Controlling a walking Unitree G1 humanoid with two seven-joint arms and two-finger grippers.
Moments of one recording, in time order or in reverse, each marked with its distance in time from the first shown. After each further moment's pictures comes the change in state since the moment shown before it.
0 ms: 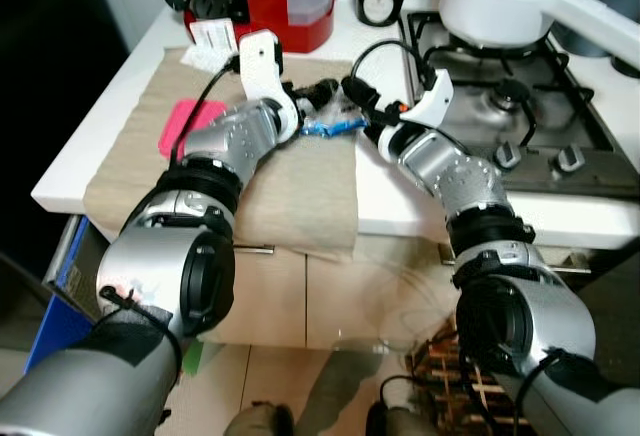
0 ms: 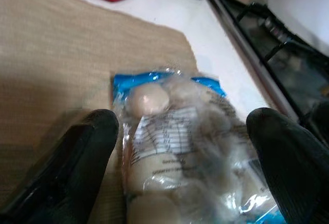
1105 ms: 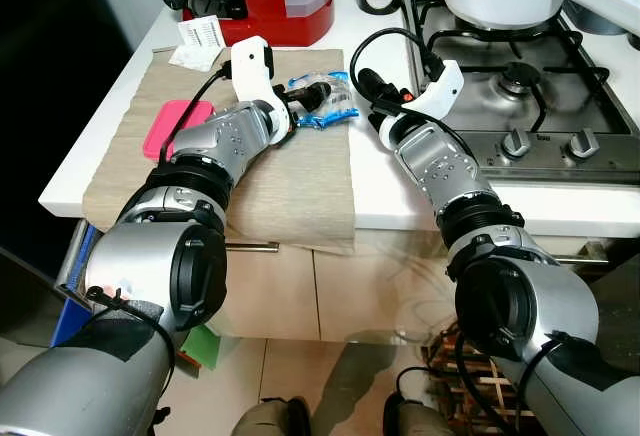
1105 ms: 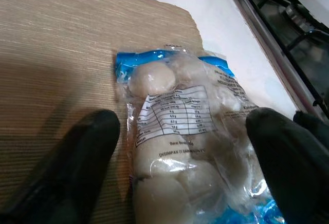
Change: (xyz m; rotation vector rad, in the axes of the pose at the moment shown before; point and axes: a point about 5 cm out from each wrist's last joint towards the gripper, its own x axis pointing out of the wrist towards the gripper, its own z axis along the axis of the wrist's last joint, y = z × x) left arm -0.005 0.011 0.005 -0.039 0.015 -0.006; right arm 0.007 0.004 0.003 -0.019 -0.122 -0.011
